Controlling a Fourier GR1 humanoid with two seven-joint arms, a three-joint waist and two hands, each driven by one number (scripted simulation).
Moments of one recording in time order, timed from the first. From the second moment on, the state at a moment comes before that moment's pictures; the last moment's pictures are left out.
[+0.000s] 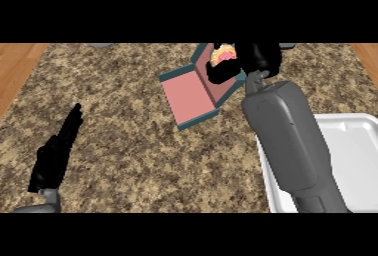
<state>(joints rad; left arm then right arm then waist) -0.01 0.17 0.07 -1.58 -0.20 0.01 0.12 -0.91 0.00 0.02 -1.25 0.91 0.03 0.50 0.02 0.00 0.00</state>
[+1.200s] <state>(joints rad) -0.05 0.15 0.05 -1.53 -0.23 0.01 0.07 -1.21 0.00 -0.11 -0.40 0.65 -0.47 0.24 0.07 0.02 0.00</state>
